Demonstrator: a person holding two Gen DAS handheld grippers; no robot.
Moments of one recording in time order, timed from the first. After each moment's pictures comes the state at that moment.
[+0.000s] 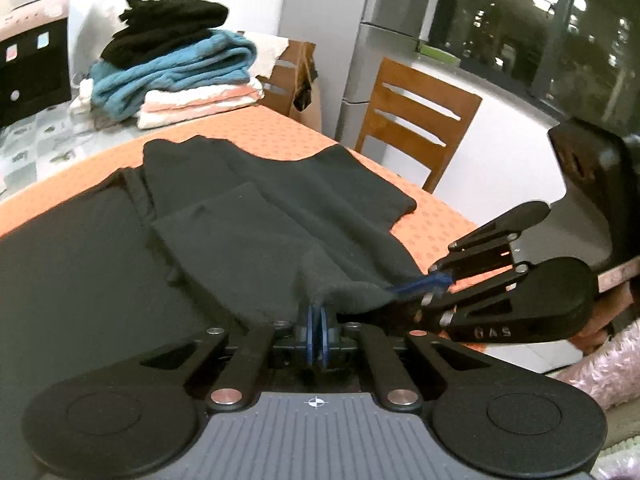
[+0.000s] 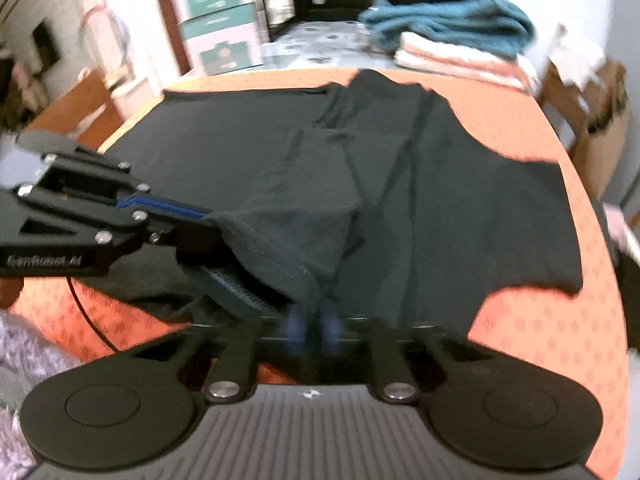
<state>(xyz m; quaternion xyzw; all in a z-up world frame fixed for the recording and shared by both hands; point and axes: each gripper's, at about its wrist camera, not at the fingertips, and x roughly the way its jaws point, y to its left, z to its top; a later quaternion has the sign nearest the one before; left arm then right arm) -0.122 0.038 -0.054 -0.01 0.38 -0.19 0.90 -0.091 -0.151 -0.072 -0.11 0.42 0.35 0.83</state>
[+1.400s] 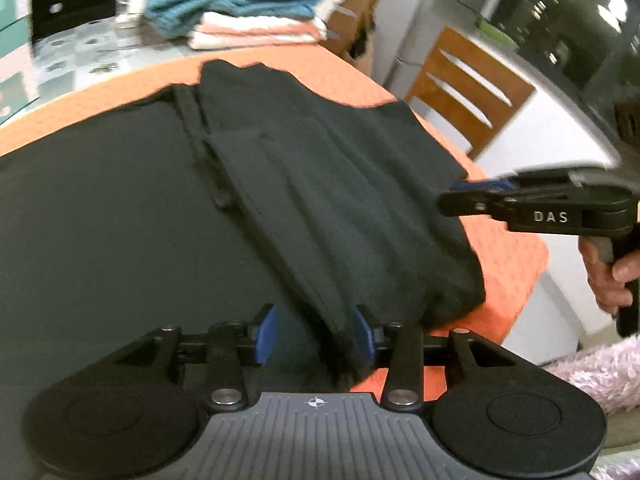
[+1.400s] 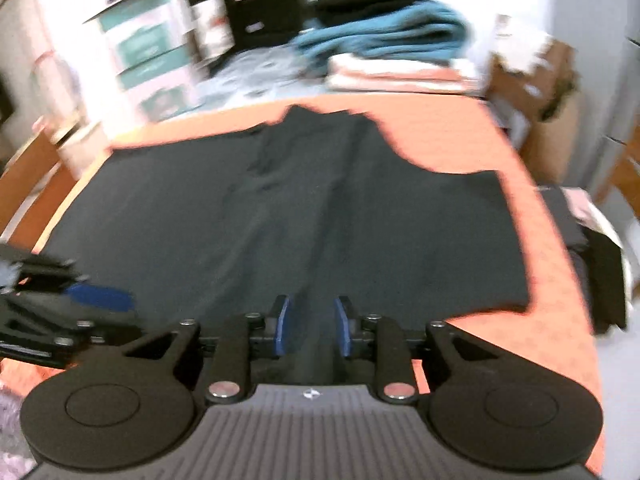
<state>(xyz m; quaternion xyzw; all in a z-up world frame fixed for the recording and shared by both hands) -0.102 0.073 -0.062 -0.08 0.47 -0.12 0.87 -0.040 -0.180 -0.055 -0.03 0.43 0.26 0.87</state>
